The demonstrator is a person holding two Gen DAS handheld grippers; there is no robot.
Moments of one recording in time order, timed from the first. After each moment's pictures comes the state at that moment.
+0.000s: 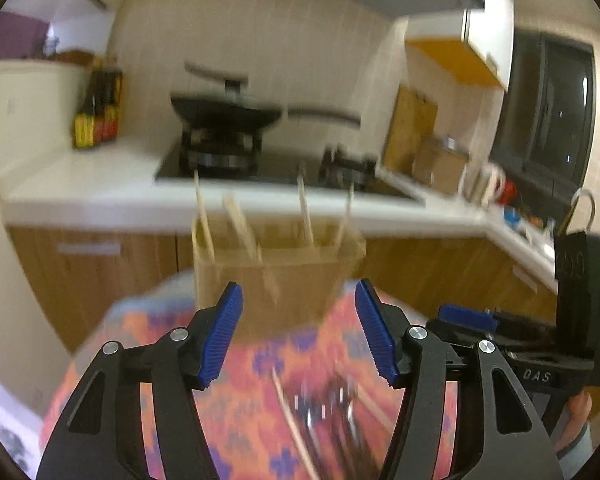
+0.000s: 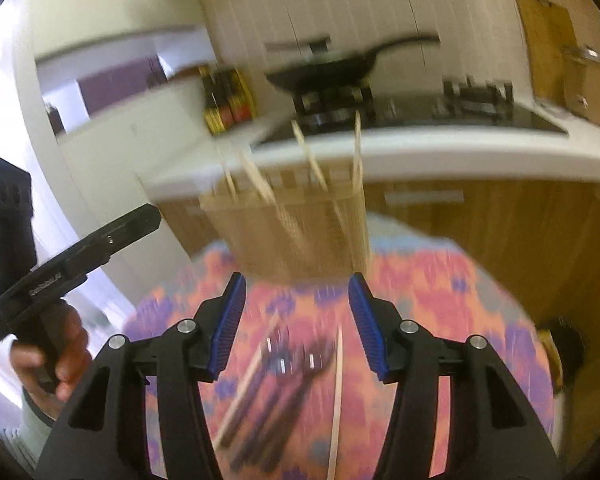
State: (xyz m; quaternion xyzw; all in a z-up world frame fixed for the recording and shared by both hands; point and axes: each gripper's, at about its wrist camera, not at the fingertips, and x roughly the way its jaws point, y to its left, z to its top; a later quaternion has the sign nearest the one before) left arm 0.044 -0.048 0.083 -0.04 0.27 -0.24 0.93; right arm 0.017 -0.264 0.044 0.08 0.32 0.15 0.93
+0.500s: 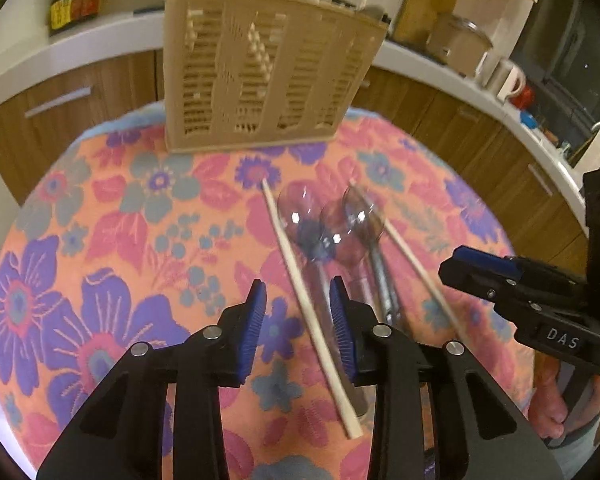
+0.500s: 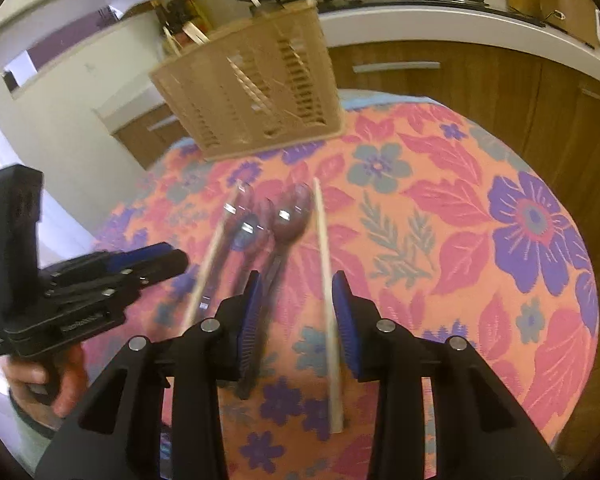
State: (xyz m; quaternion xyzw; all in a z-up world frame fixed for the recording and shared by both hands) left arm 0.050 -0.062 -0.040 0.00 0.46 -0.24 0.86; right arm -0.003 -0.259 -0.050 0.09 0.44 0.10 0.89
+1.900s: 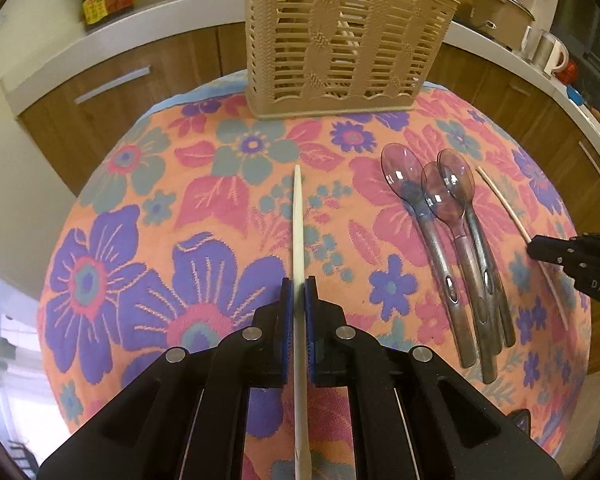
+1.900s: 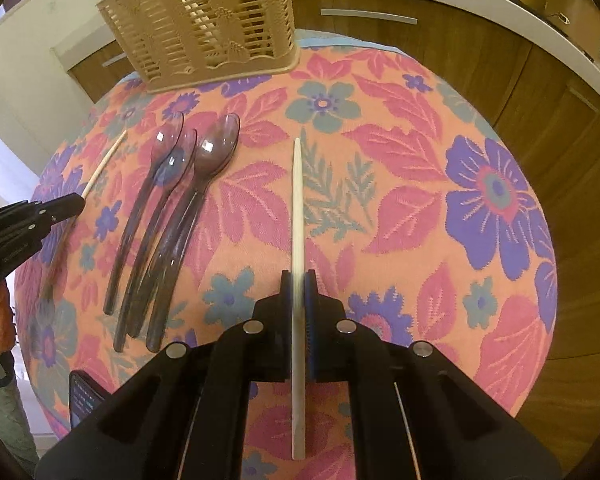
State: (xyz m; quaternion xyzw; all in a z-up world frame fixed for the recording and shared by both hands) left arm 0.054 -0.025 -0.048 0.07 0.48 -0.15 0.86; right arm -0.001 -0.282 -0.070 0.01 0.53 0.05 0.85
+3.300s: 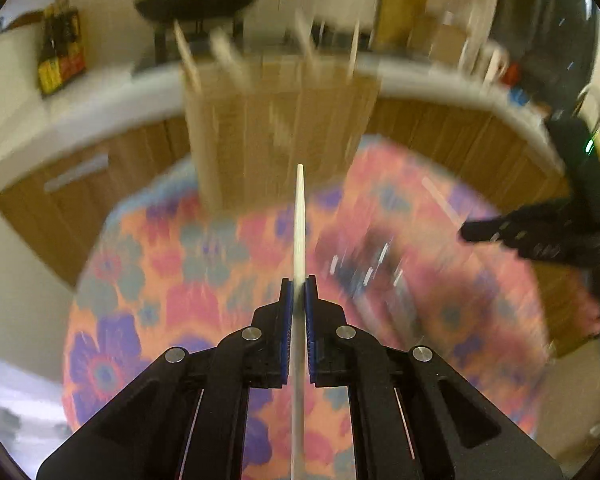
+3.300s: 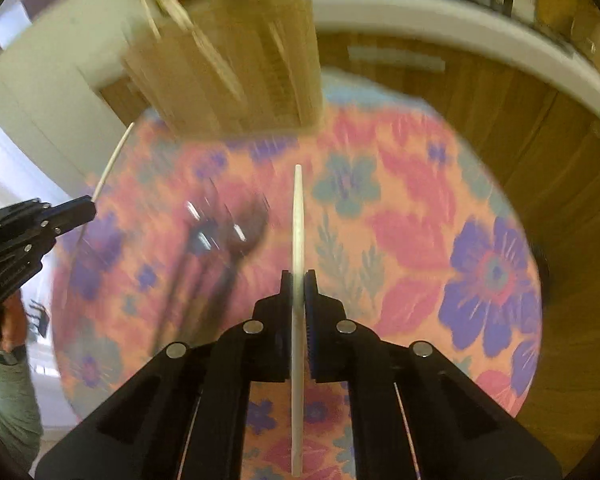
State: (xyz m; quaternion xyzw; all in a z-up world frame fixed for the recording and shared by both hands) left arm 0.063 -0.032 0.036 0.06 0.39 -0.26 0.88; right arm 0.049 -0.270 -0.013 0.02 0.49 0.11 0.86
